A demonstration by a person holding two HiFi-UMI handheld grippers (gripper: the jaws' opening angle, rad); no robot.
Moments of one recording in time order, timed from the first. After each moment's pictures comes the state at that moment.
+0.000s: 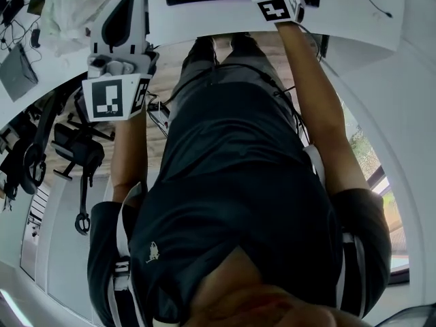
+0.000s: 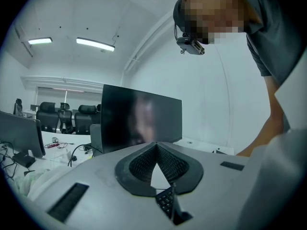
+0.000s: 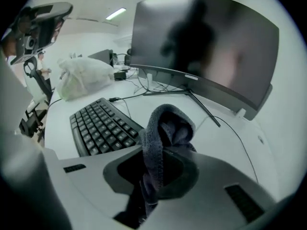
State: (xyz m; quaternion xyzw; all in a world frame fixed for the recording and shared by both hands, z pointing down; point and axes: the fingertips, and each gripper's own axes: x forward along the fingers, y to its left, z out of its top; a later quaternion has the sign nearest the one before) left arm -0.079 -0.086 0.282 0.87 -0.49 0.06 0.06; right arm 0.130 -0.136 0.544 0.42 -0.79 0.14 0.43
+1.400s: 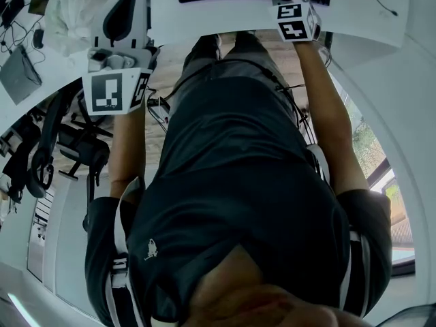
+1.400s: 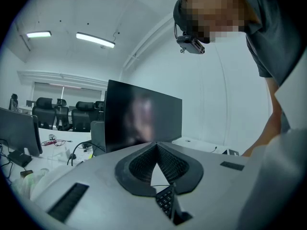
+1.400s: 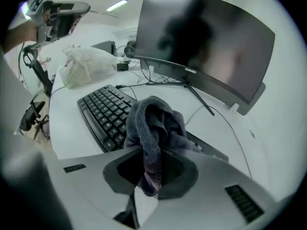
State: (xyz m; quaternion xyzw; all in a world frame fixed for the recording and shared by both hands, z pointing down) left arm -0.111 -0.100 0.290 0.88 -0.47 0.06 0.08; right arm 0.152 -0.088 0.546 0.43 -0.76 0.14 0.47
